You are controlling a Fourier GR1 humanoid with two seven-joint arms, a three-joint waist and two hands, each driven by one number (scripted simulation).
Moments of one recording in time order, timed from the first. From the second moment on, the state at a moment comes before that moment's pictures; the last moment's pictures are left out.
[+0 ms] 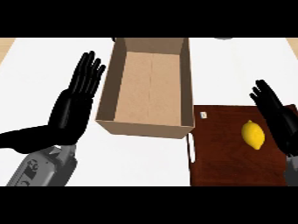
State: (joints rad) left arm -0.31 0.25 -0.34 -1.65 0.38 0.28 -0.14; right arm -0.09 -0.39 0.04 -1.51 -0.29 0.04 0.01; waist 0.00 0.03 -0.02
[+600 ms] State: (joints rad) left arm -0.14 0.56 -0.23 -1.38 0.18 0.38 -0.01; right arm -0.05 -0.64 0.06 -1.44 -0.08 0.27 -0.32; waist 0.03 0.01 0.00
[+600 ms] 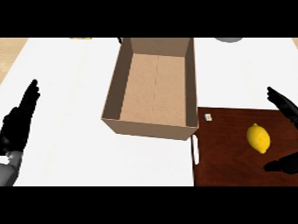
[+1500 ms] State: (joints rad) left arm -0.15 0.62 -0.20 -1.30 0.12 0.35 0.05; right arm -0.24 -0.85 0.16 -0.92 0.32 0.25 -0.92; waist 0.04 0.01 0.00
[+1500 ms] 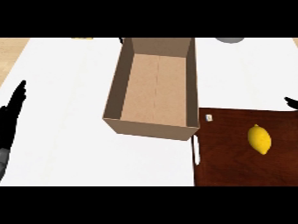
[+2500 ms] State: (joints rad) left arm -0.12 0.57 -0.10 -1.29 0.04 0.30 0.05; right arm -0.53 -0.70 0.34 -0.71 0.76 0.28 -0.80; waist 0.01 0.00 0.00
